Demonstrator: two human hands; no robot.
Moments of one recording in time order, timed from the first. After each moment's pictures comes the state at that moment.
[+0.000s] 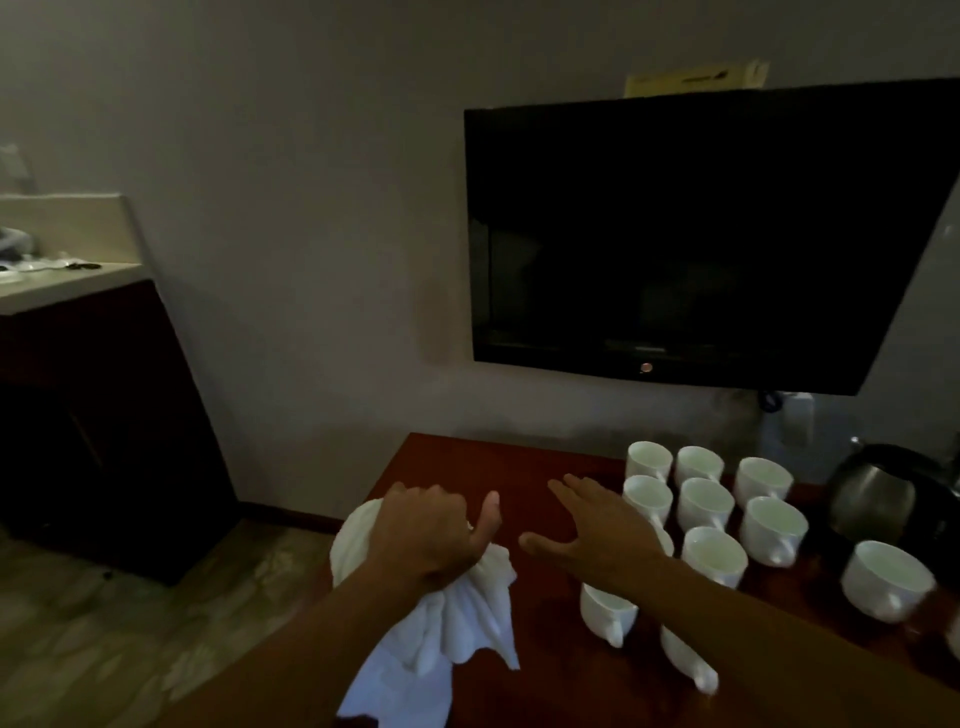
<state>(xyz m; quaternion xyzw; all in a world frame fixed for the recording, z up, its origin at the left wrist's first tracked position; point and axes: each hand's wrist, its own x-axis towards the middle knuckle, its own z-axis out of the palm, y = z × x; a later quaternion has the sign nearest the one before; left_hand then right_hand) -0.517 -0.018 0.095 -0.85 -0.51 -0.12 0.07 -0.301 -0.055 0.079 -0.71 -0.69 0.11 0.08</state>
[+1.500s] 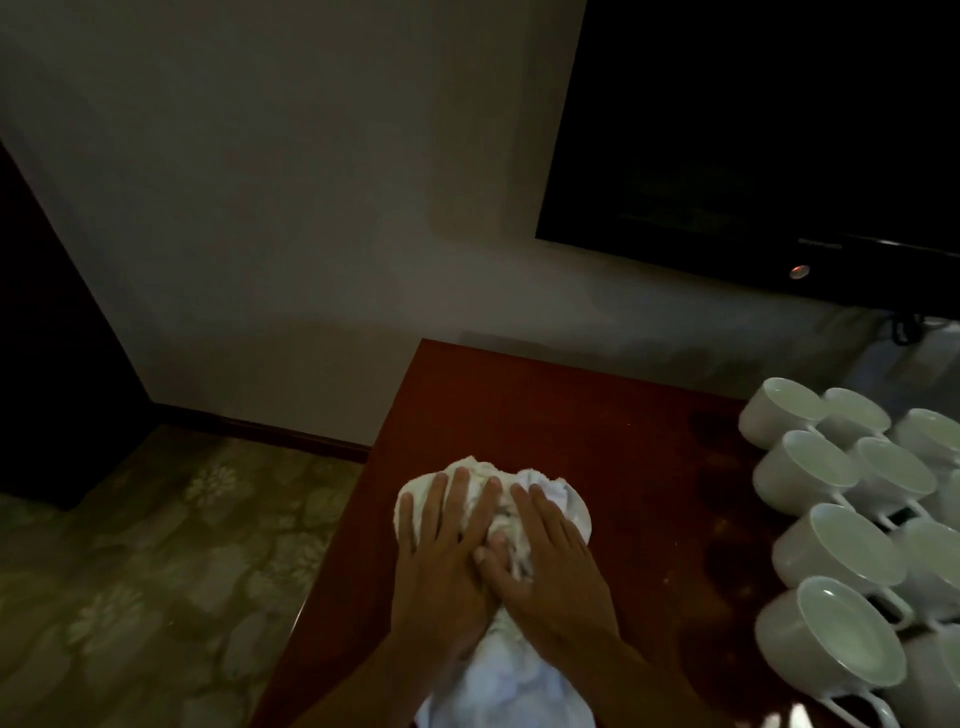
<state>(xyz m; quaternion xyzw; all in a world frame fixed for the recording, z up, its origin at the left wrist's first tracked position) -0.592 0.159 -0.183 -0.85 -0.50 -0.18 -0.08 -0.459 0.107 -0.142 -0.76 -0.61 0.17 0.17</state>
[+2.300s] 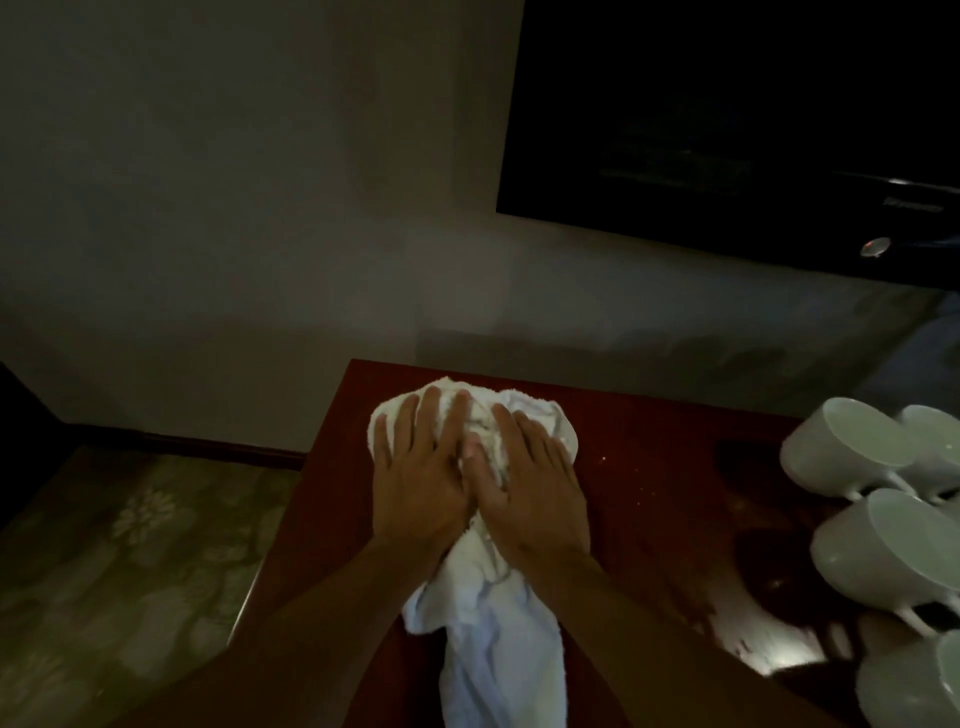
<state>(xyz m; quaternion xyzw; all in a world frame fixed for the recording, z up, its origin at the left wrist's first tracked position) -0.498 0.366 -0.203 -0.83 -0.51 -0.21 -0.06 -0.379 0.297 -0.162 -0.77 -0.57 0.13 0.24</state>
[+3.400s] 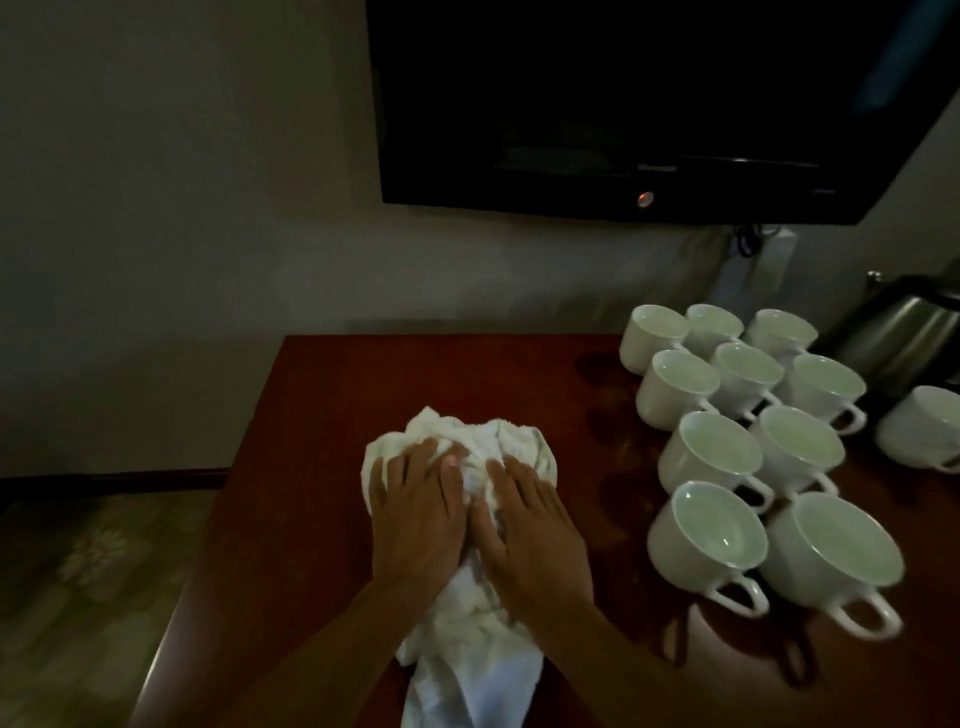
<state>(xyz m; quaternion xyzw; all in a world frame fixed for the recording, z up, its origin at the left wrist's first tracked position) -0.504 0.171 -0.178 -0.89 -0.43 -0.16 -0.03 -0.393 0.073 -0.158 -0.82 -0.53 0.10 0.20</state>
